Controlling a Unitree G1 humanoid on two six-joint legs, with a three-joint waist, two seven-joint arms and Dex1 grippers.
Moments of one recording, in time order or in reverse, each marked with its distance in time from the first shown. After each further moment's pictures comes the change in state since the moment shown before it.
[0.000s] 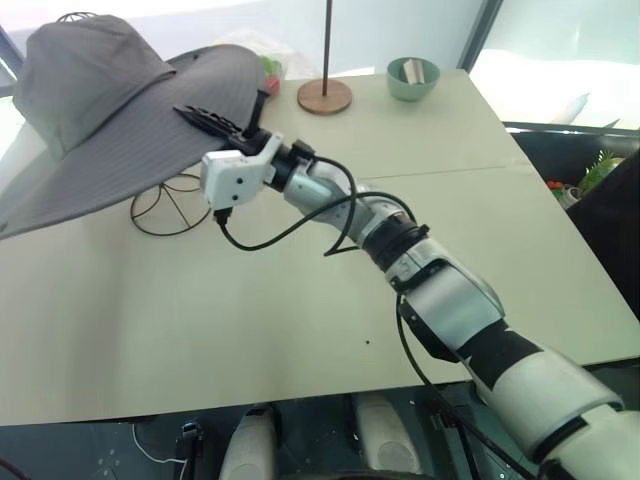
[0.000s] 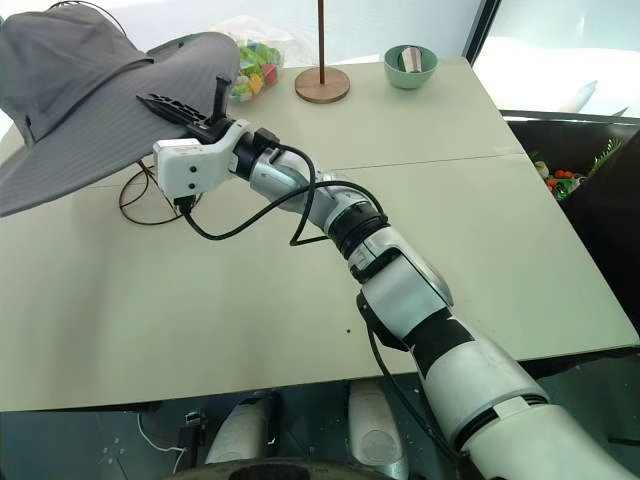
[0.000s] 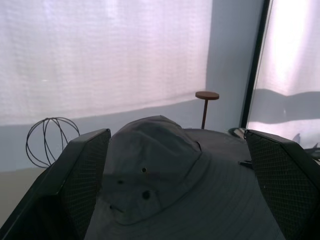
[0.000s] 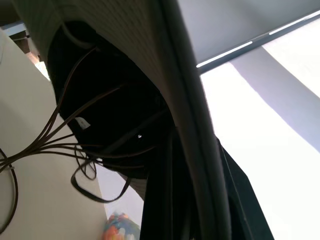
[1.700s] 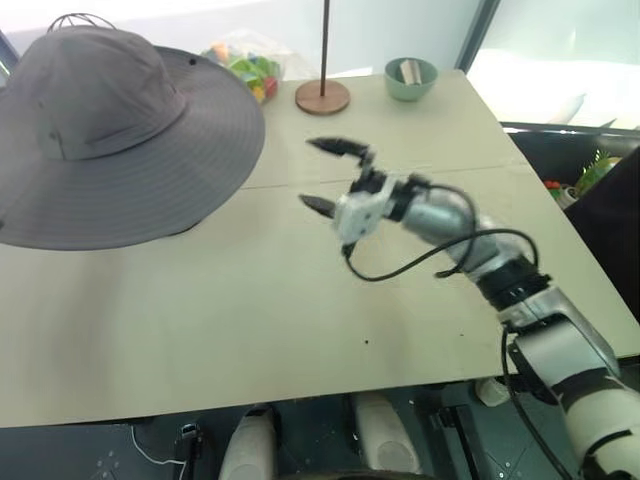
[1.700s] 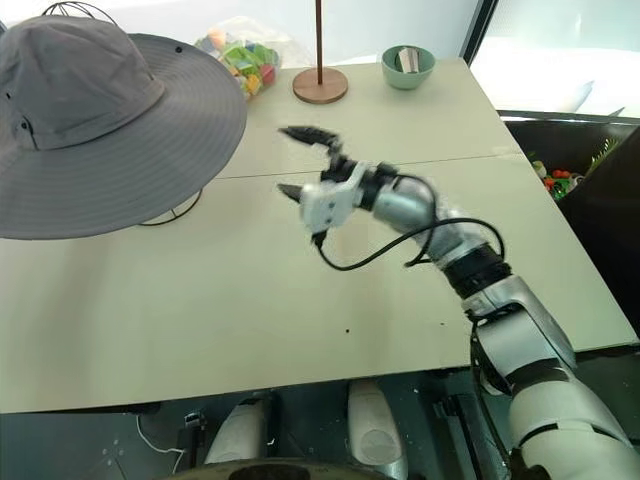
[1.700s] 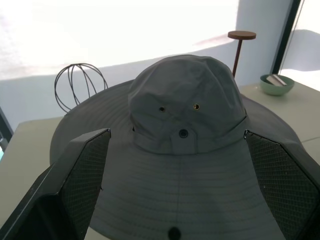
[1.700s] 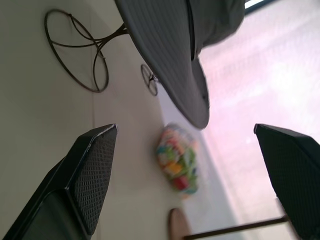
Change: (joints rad) left arm 0.165 -0.005 -0.031 0.111 0.385 -0.125 -0.296; right arm 0.411 -0.617 -0.070 -0.698 0.688 0.346 0.803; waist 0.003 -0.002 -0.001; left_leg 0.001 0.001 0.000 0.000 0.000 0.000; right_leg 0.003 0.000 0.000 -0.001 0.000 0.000
